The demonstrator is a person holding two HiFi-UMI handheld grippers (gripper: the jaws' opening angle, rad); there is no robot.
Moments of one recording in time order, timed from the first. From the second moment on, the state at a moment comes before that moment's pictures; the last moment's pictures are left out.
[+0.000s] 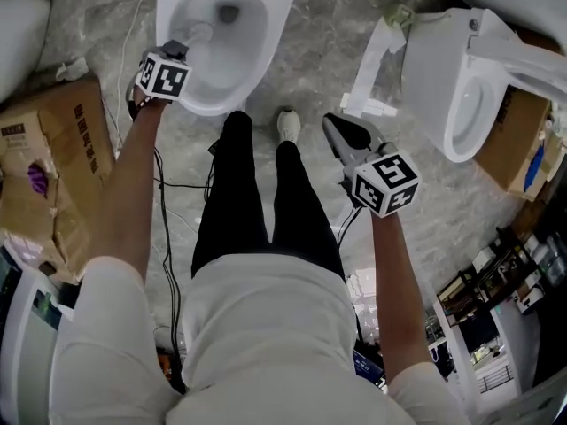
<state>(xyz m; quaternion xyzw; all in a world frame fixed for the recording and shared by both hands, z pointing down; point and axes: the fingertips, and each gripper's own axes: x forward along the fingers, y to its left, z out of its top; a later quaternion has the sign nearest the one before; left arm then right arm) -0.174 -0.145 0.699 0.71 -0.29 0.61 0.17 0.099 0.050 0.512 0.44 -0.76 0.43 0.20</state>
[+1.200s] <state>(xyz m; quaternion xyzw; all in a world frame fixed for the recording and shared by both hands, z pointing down) -0.125 0.100 0.396 0.76 -0.46 0.41 0.21 0.124 0.117 0.310 0.31 -0.90 0.25 0.17</state>
